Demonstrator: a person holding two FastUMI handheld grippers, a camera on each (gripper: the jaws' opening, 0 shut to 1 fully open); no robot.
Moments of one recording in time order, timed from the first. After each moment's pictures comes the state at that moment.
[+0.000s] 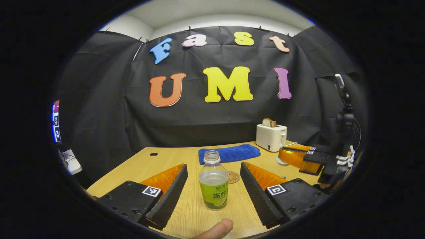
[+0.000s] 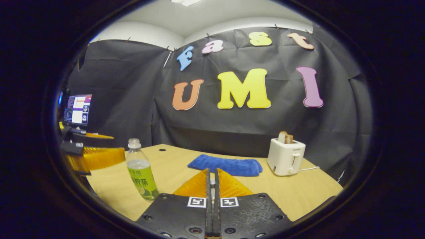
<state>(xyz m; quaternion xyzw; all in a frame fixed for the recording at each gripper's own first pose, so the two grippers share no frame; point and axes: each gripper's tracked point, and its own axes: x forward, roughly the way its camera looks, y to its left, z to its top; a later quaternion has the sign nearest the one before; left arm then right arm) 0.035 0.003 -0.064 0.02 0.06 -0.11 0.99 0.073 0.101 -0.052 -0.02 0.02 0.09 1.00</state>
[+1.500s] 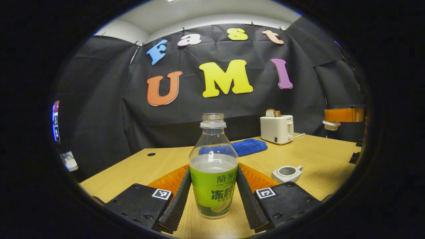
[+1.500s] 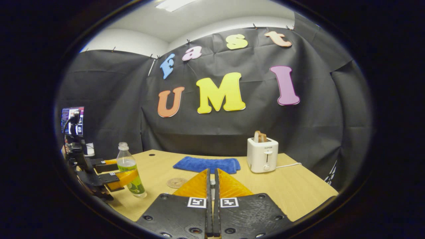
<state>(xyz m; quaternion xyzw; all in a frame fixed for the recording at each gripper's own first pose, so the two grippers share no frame) 0.066 -0.019 -0.115 0.06 0.04 -0.08 0.99 0.038 0.015 -0.053 0.01 0.03 0.05 1.00</state>
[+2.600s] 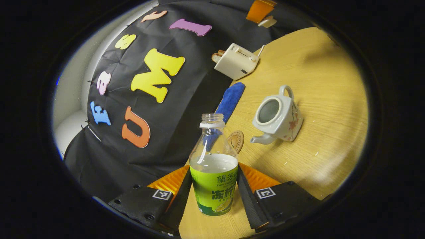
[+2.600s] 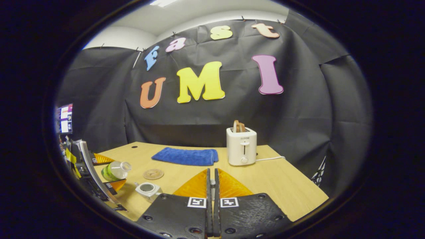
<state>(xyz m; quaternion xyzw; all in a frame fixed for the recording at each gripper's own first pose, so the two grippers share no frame) 0.074 -0.055 -0.164 0.52 0.14 -0.09 0.84 0.056 -0.064 -0.079 0.01 0.08 0.00 1.00</state>
